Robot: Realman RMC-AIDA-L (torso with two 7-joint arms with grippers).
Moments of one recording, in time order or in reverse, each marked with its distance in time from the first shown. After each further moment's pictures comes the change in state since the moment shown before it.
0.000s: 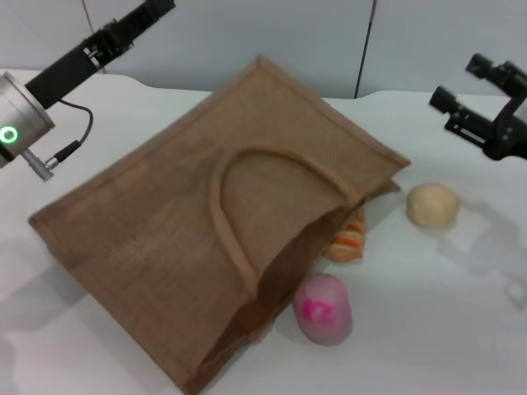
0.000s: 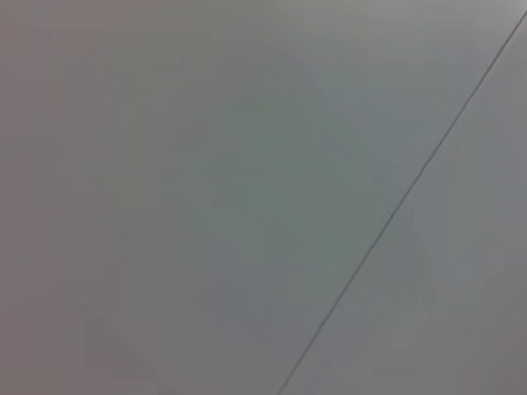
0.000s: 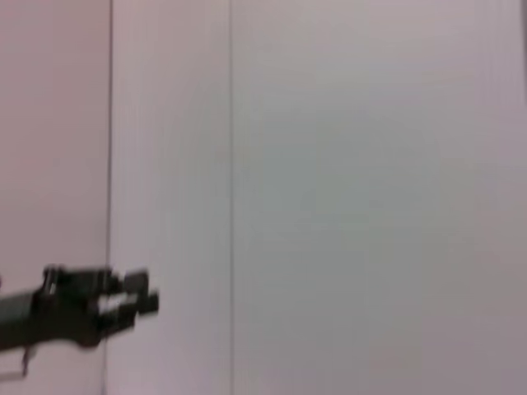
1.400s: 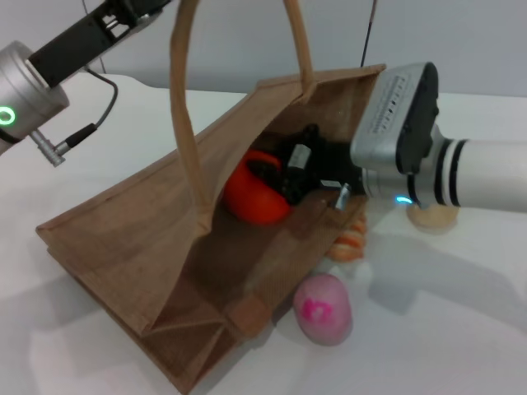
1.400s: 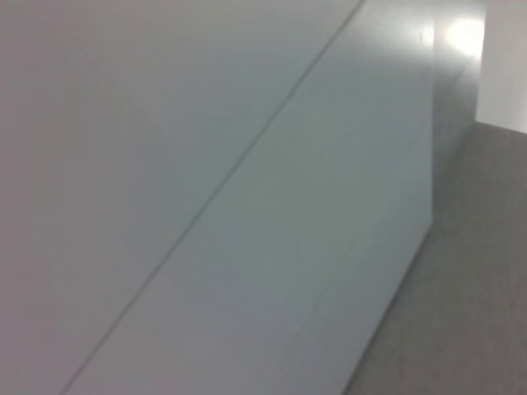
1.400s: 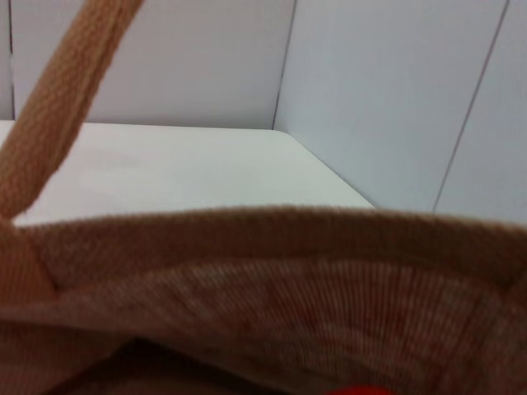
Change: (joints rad) left arm -0.050 -0.015 -0.011 0.059 0.025 -0.280 -0.150; right arm 0.384 0.008 -0.107 0.394 -0.406 0.768 -0.033
